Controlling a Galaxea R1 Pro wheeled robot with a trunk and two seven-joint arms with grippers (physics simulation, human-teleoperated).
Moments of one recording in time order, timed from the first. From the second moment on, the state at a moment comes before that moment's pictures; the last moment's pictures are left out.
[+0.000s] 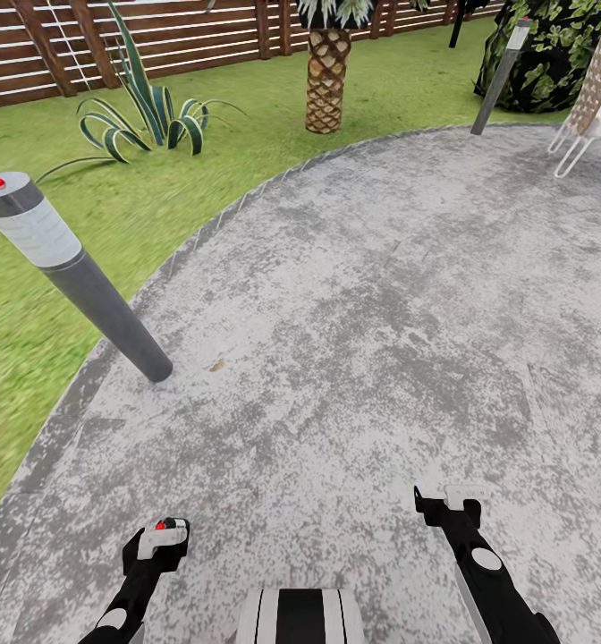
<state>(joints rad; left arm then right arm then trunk) -0.46 0.07 0.15 -0.29 -0.10 -0.52 0.01 -0.34 -0.03 -0.17 -0.91 0.14 -0.01 -0.01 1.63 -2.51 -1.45</state>
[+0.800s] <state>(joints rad) -0.45 0.07 0.15 -0.29 -0.10 -0.52 0.01 -0.34 -0.03 -0.17 -0.91 0.14 -0.01 -0.01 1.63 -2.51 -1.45</state>
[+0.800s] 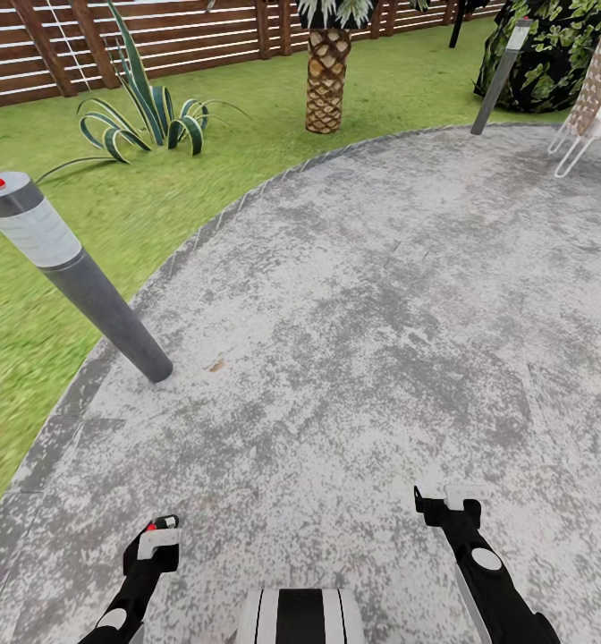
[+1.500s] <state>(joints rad) -0.45 0.07 0.15 -0.29 -0.10 -0.52 0.01 -0.34 -0.03 -0.17 -0.91 0.14 -0.01 -0.01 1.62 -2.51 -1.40</state>
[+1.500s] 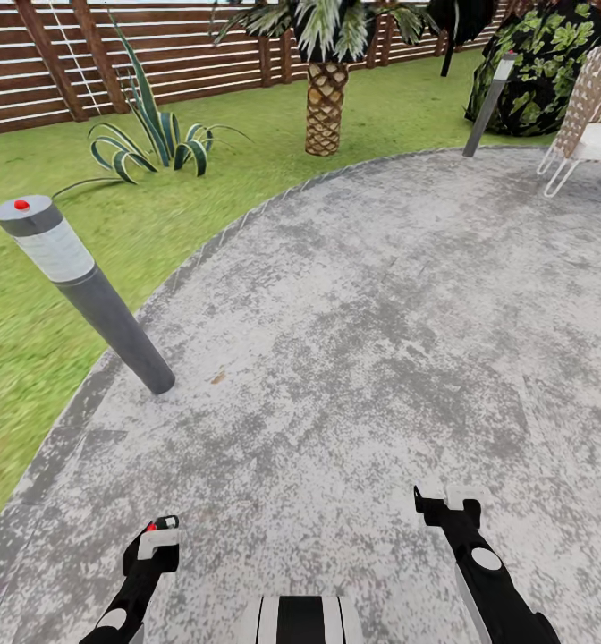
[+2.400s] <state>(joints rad) -0.37 0.07 0.17 -0.30 -0.10 -0.52 0.02 -0.32 -0.04 -0.17 -0.65 0.14 -0.22 -0.01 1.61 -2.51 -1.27</state>
